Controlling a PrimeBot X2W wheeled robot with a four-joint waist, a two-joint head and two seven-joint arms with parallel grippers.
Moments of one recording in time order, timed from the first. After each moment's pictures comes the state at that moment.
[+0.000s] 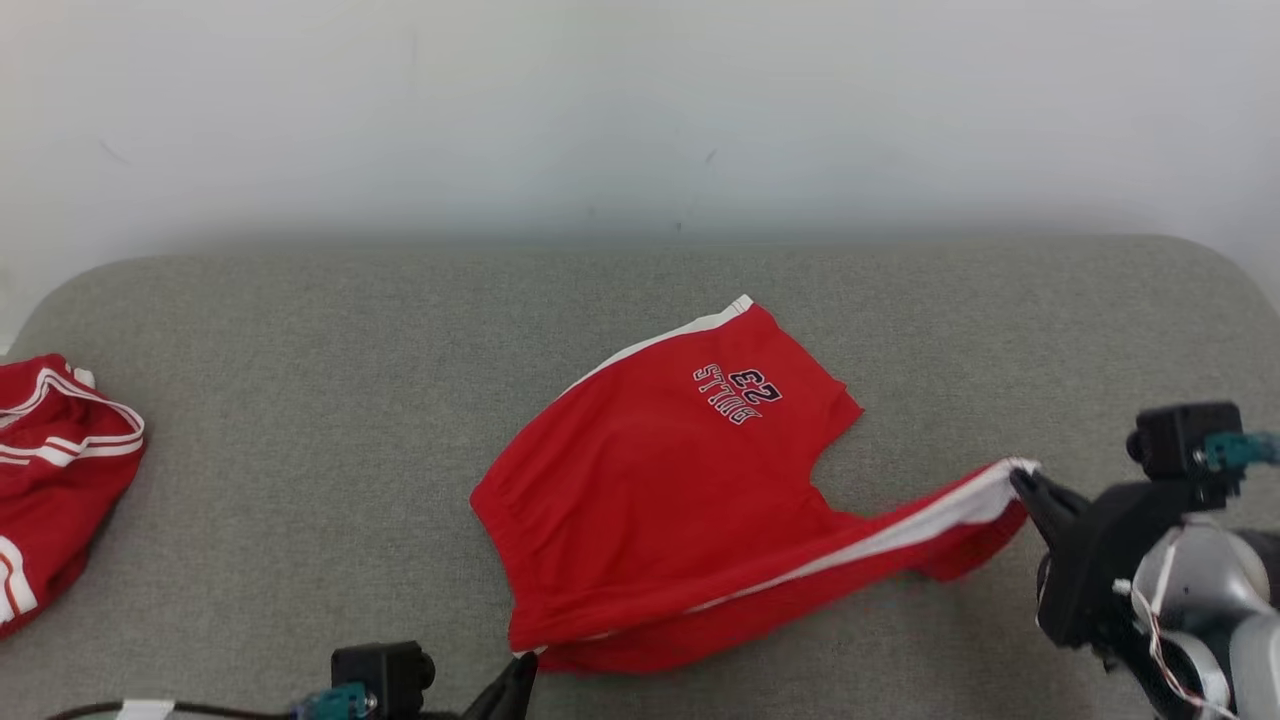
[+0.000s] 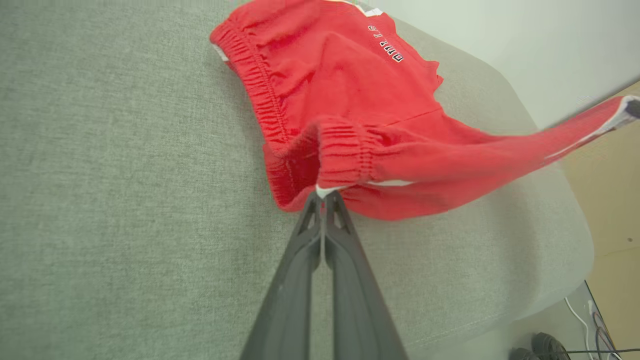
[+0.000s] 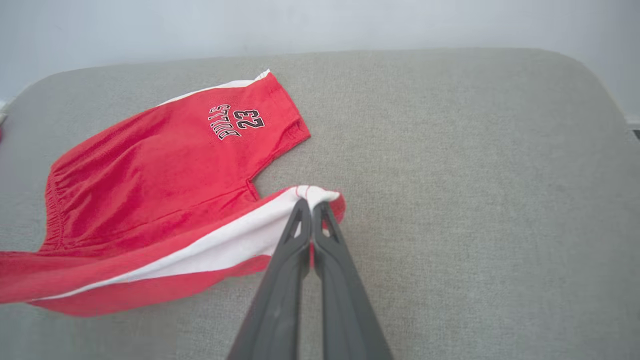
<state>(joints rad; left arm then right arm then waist) -0.03 0.34 -0.55 -0.06 -0.80 0.22 0.21 -0.11 -0.18 -0.08 -0.18 0.33 0.13 0.81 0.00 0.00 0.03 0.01</state>
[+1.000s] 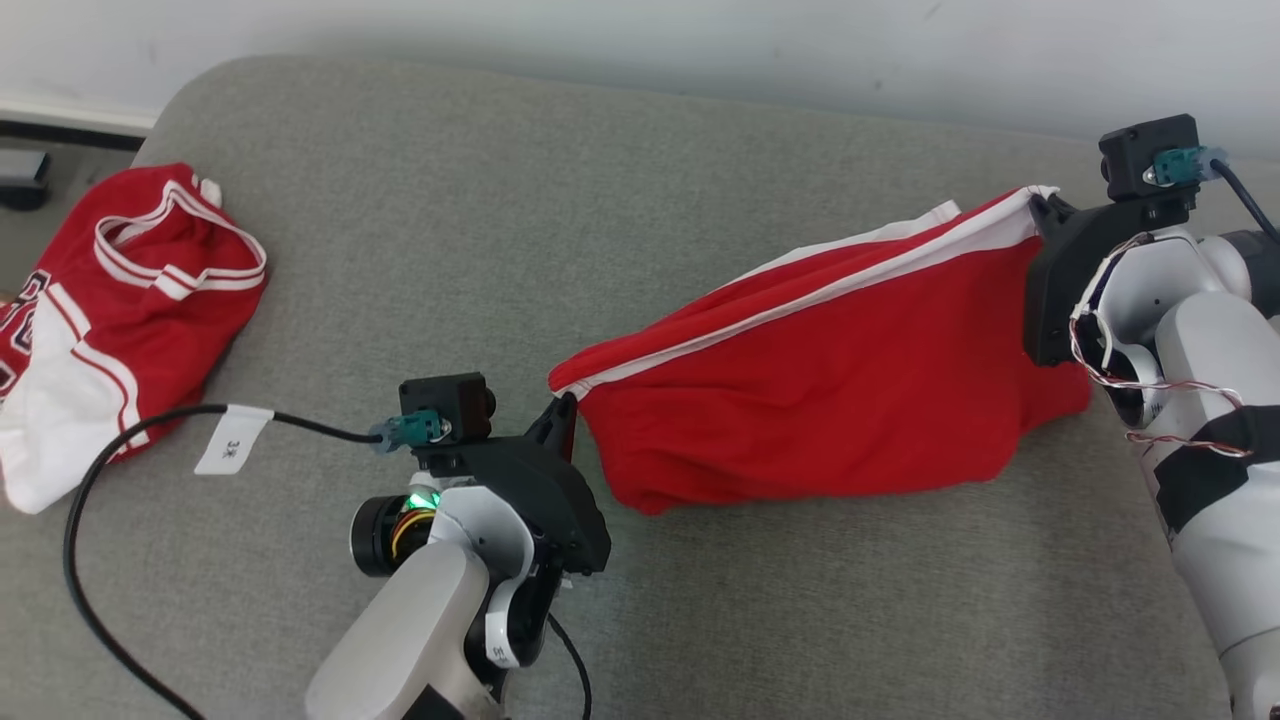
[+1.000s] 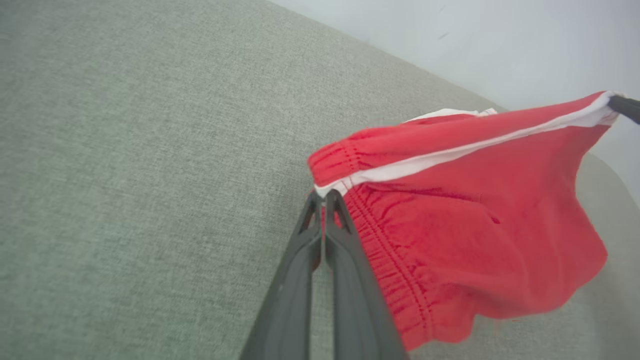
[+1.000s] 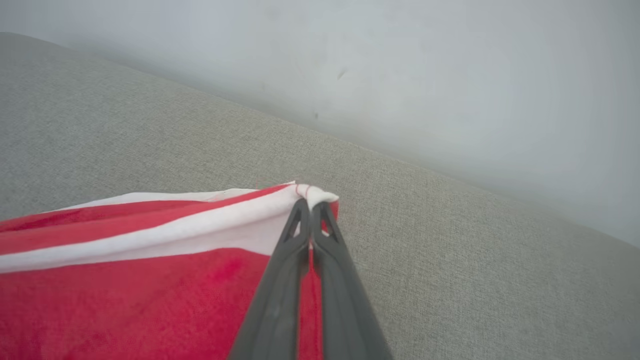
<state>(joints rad) -0.58 0.09 -0.54 0.46 -0.77 0.18 0.12 -0.90 -0.32 0.21 0.77 0.20 0.13 0.33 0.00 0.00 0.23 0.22</state>
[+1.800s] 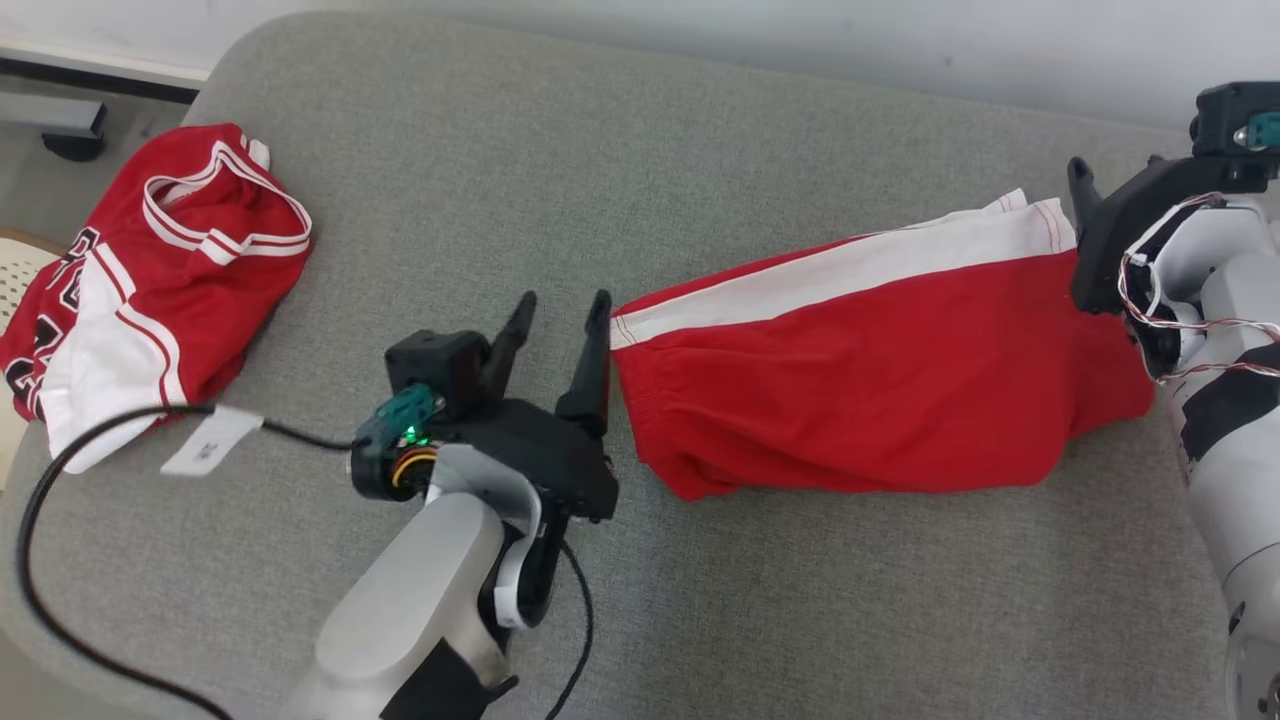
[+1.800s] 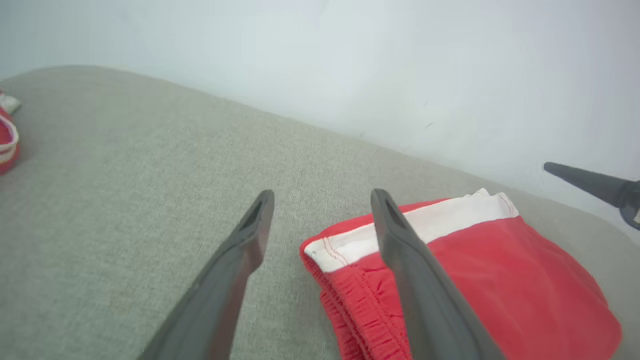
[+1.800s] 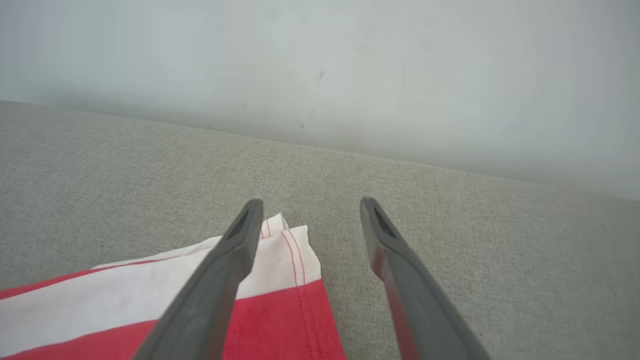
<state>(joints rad) -0.71 0.06 -0.60 0.58 -0.79 0.11 -0.17 -1.10 -0.28 -0.04 1.16 0.05 0.13 0.13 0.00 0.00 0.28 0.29</state>
